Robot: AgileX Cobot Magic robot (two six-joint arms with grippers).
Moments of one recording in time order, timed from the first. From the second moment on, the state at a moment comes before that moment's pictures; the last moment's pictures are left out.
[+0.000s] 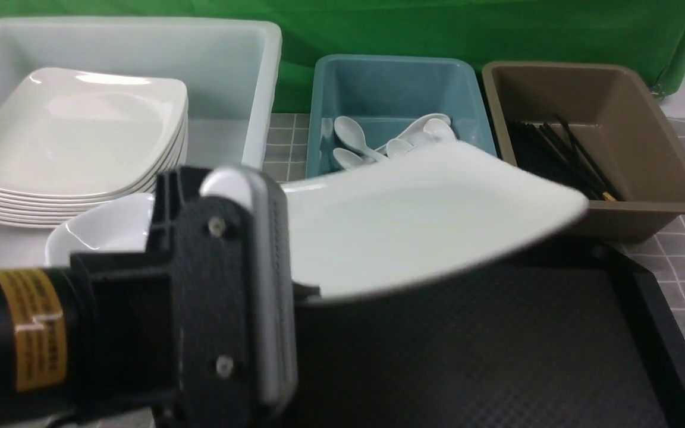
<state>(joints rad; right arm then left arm) 0.53 0.70 -0.98 -0.04 0.65 0.04 -0.94 0.94 -0.84 0.23 0.54 0.61</state>
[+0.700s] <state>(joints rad) 0.53 0.74 -0.98 0.22 0.59 -0.23 -0.19 1.33 -1.02 0.44 0.49 0.47</state>
